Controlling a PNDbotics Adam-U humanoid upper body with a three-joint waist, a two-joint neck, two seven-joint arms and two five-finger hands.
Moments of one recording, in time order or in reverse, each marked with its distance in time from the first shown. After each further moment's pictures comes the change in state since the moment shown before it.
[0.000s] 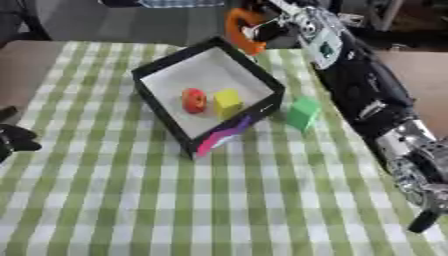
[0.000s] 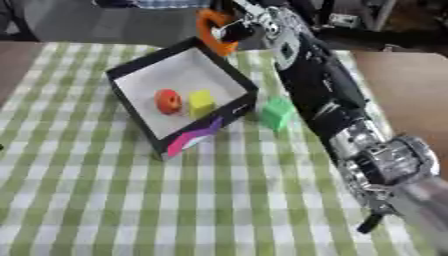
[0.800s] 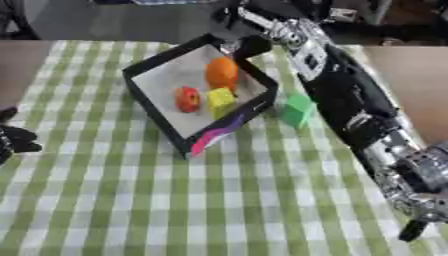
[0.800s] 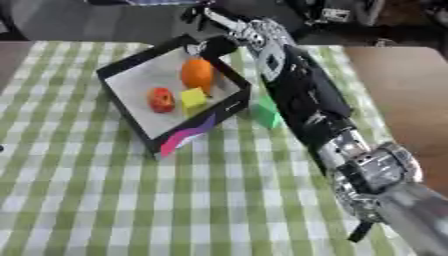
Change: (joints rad) left arm 0.022 0.006 0.012 -0.005 -0.002 0.007 0.007; right arm 0.138 -0.161 0.030 -0.263 -0.220 -0.081 0.083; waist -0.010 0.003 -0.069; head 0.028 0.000
